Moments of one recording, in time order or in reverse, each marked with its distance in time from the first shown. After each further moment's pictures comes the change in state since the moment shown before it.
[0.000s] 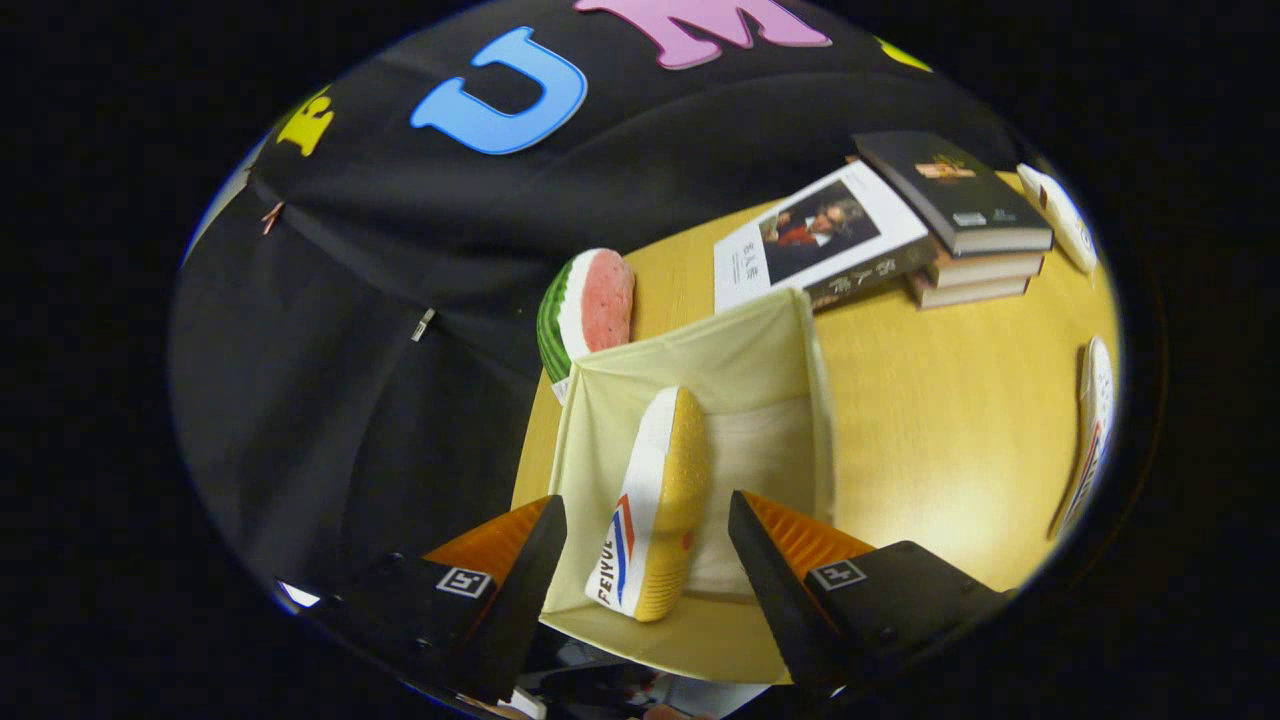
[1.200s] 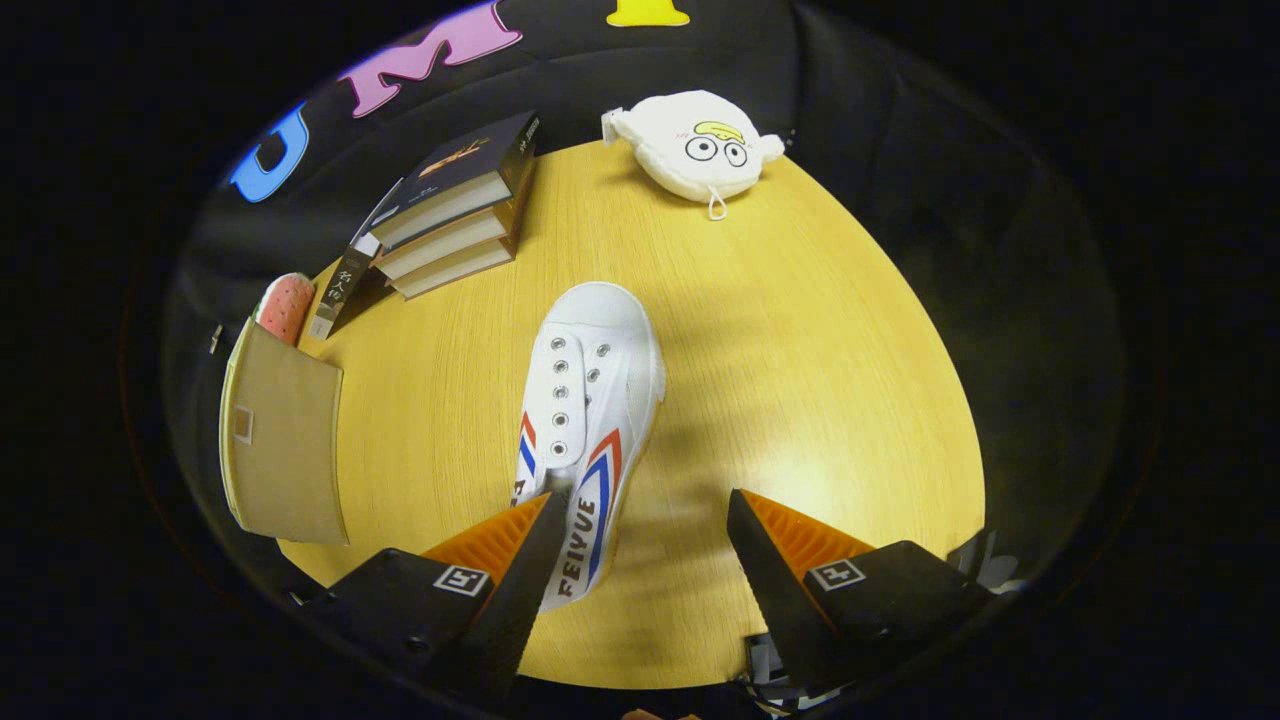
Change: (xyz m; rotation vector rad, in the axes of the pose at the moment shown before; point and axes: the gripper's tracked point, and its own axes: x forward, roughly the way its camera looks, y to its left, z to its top) arm -0.166 -0.457 -0.051 0.087 0.098 -0.559
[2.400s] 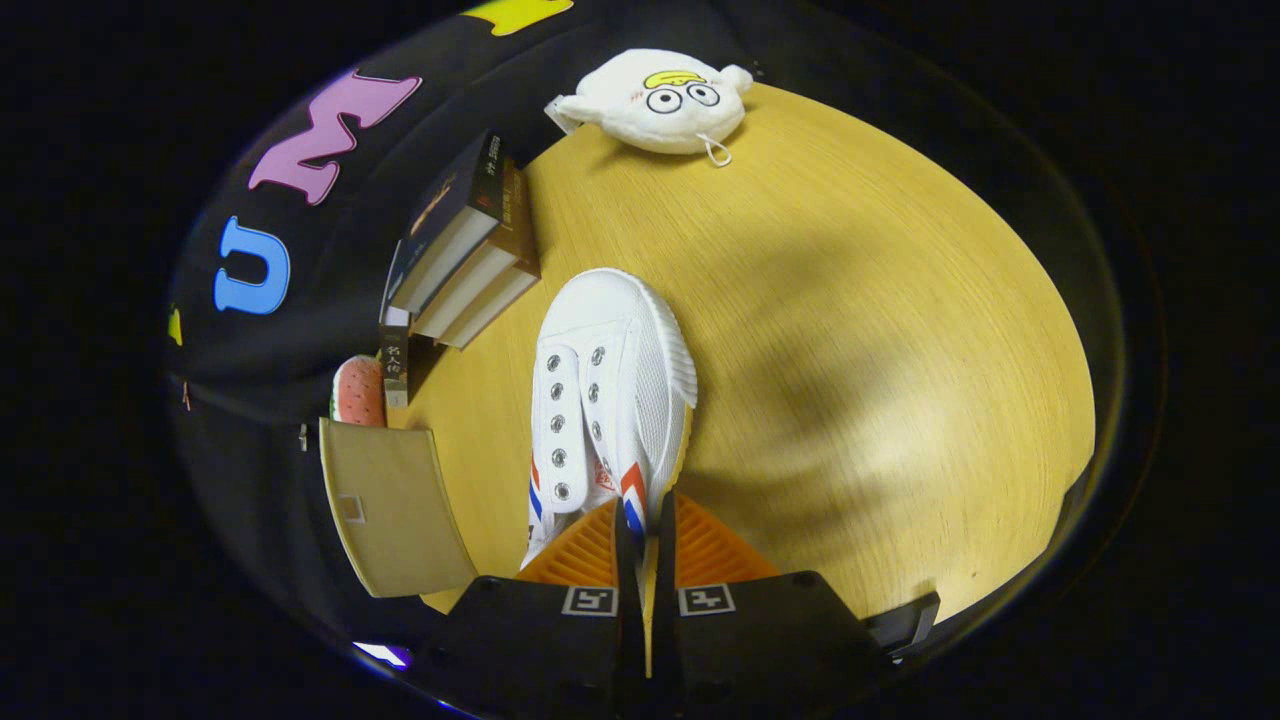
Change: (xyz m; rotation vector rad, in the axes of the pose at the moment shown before) arm -0.021 0.051 0.015 0.337 0.069 0.295
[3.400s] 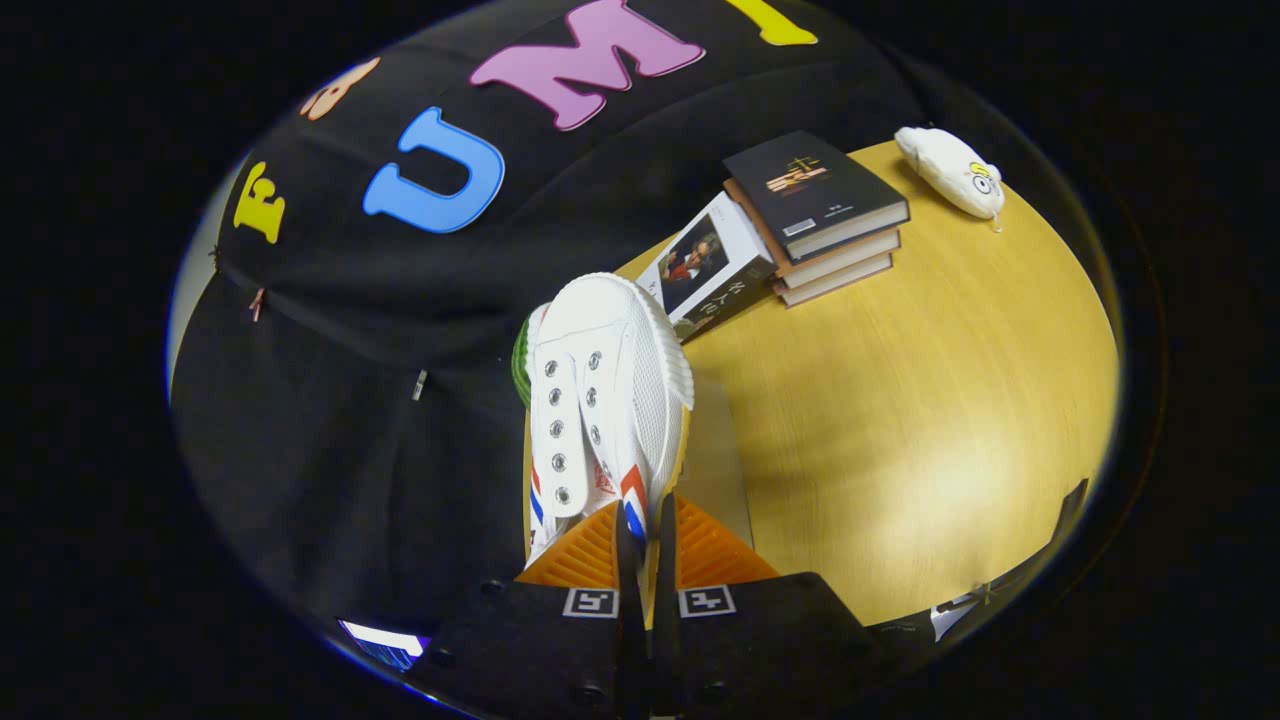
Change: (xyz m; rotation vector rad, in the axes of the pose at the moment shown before) arm -0.028 0.348 -0.127 -0.227 -0.013 0.223
